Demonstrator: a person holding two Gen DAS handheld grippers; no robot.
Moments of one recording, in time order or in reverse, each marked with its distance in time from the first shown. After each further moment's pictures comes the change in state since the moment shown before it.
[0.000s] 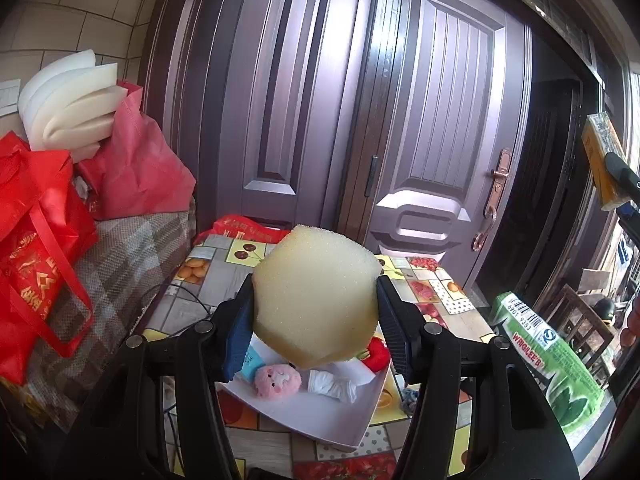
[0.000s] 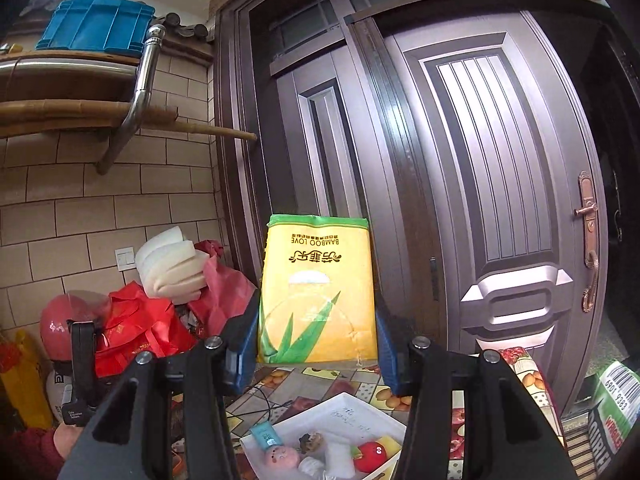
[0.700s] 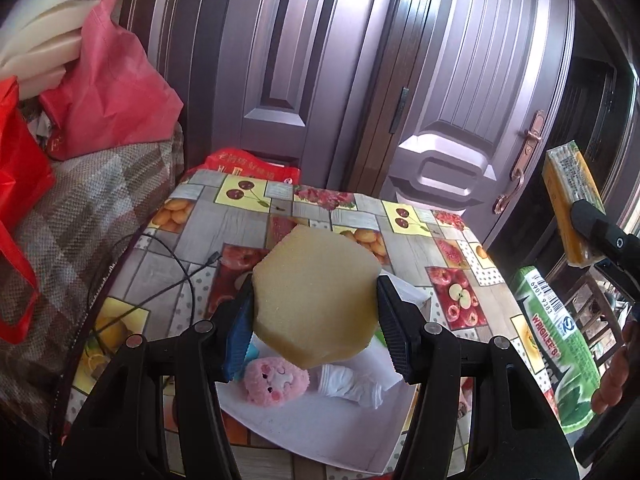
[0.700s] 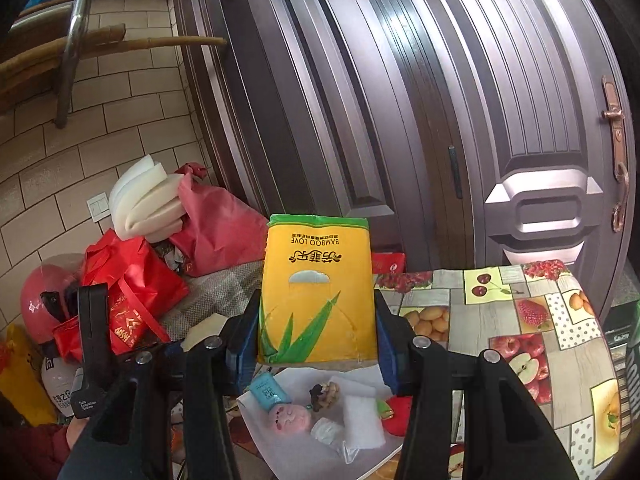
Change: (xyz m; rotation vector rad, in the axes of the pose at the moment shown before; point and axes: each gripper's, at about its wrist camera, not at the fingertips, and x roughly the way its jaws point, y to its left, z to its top) left arm 0.153 0.023 -0.030 -0.057 0.254 0.006; right arm 0.143 -0.028 -0.097 0.148 0.377 0.003
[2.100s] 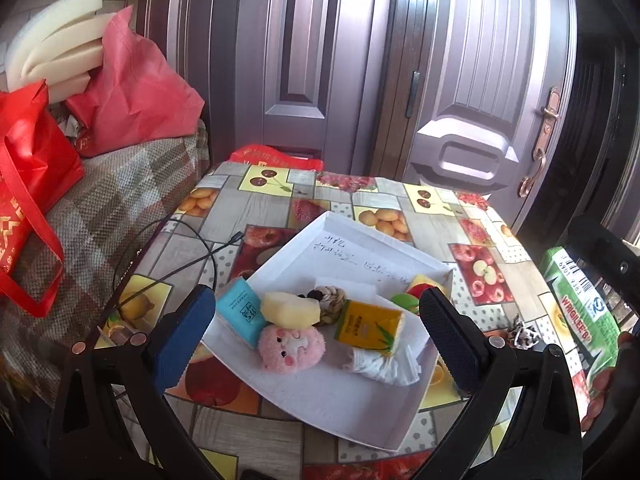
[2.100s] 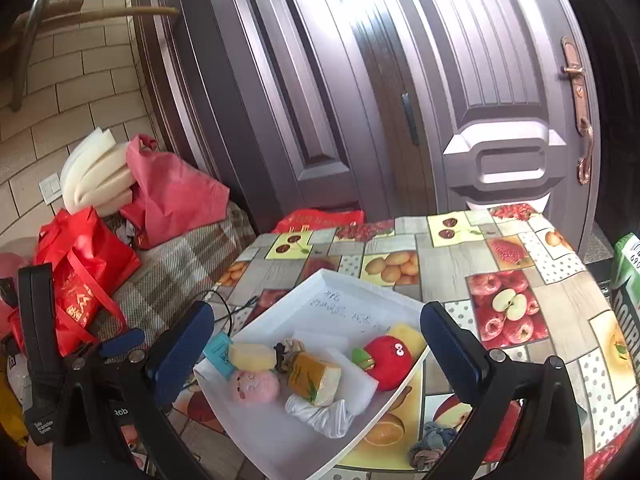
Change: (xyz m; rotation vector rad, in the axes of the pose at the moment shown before) left arm -0.033 -0.028 -0.039 0.051 -0.055 0.124; right arm -0.022 0.003 -0.048 0.042 -0.075 -0.179
